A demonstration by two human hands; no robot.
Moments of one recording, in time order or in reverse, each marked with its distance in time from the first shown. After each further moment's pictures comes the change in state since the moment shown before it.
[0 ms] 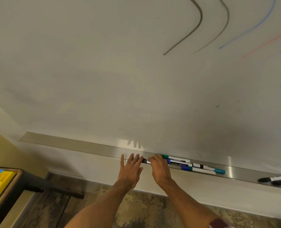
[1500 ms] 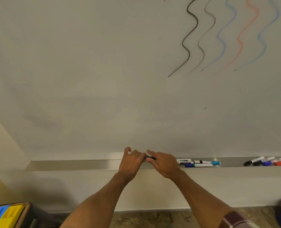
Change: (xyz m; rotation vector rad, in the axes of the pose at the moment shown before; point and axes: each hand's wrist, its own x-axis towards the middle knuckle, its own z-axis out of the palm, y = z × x) left_hand -0.029 -0.076 -0.083 0.038 0.748 0.498; right_hand -0.034 -0.079 -0.082 0.031 0.272 -0.075
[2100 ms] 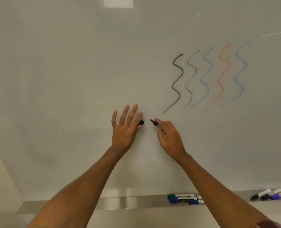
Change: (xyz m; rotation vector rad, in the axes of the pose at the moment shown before) left_hand 0.164 -0.067 -0.159 0.228 0.621 0.031; right_hand 0.099 -0.027 -0.175 0.245 0.721 -0.234
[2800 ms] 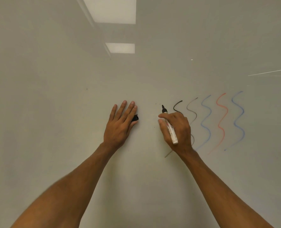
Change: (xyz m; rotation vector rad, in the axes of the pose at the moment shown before) left_hand 0.149 -0.080 -0.014 0.055 0.251 0.151; right_hand 0.157 -0.030 -0.054 -0.123 0.468 -0.379
